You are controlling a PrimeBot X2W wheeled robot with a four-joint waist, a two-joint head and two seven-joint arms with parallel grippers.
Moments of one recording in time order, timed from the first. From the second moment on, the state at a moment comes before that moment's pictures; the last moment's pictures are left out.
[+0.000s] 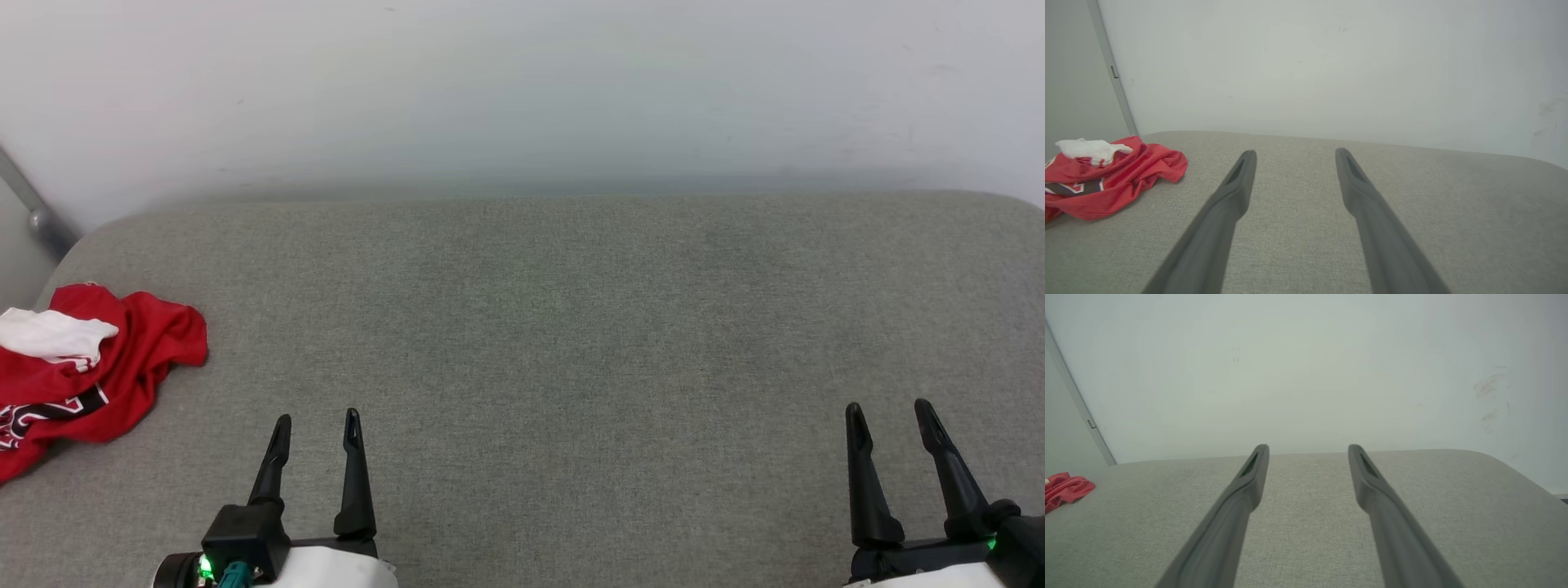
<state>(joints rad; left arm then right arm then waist) 0.08 0.05 -0.10 0.02 -0.17 0.09 -0.25 0.15 -0.05 -0.04 -0.10 0.15 0.13 -0.25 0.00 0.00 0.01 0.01</state>
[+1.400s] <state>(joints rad) 0.07 0.05 -0.11 0.06 -0.13 0.12 -0.26 0.17 -0.05 -0.04 -0.06 0.17 0.13 -0.26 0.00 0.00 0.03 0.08</state>
